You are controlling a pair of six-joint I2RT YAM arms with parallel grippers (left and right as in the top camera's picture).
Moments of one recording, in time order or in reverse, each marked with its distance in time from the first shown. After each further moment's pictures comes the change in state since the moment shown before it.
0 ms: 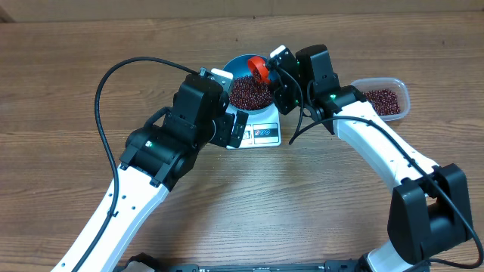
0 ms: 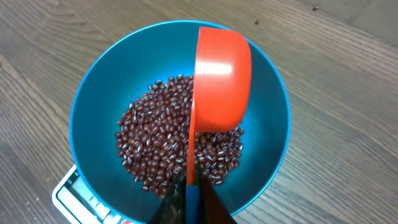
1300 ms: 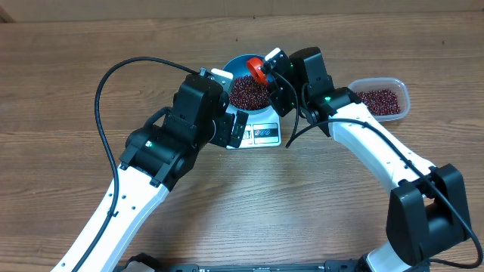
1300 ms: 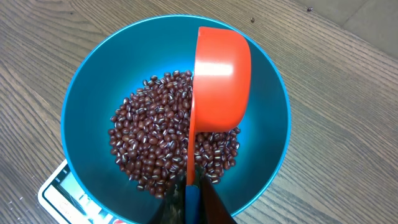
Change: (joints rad) left arm 0.000 0.000 0.000 0.000 0.000 0.000; right arm 0.032 0.000 0.000 -0.002 0.075 -0.022
